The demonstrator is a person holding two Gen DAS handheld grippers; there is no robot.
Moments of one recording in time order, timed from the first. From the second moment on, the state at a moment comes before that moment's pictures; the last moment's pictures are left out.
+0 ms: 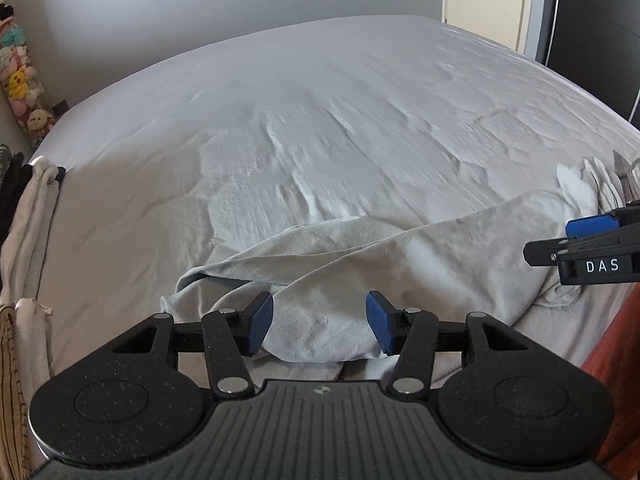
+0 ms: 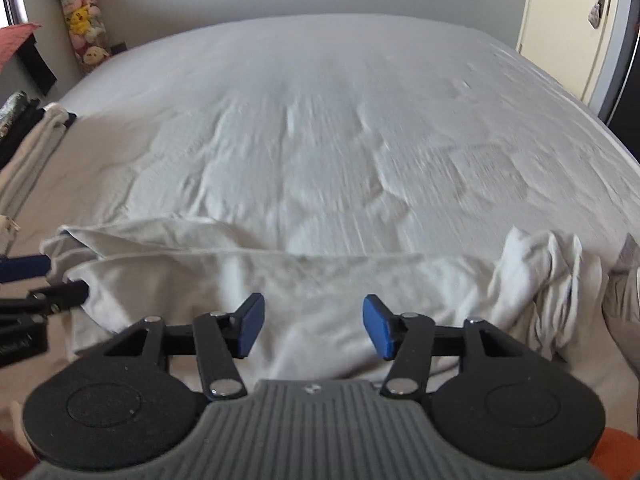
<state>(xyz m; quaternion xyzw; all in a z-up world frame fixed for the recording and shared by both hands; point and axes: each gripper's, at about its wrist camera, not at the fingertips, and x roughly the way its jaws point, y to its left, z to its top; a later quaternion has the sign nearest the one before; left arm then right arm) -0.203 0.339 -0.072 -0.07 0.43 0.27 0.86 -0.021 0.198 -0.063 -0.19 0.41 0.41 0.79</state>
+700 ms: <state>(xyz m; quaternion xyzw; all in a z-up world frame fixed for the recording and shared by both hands) -0.190 0.361 -0.125 -0.14 0.47 0.24 0.84 0.010 0.198 -0.115 -0.18 0.46 0.38 0.78</state>
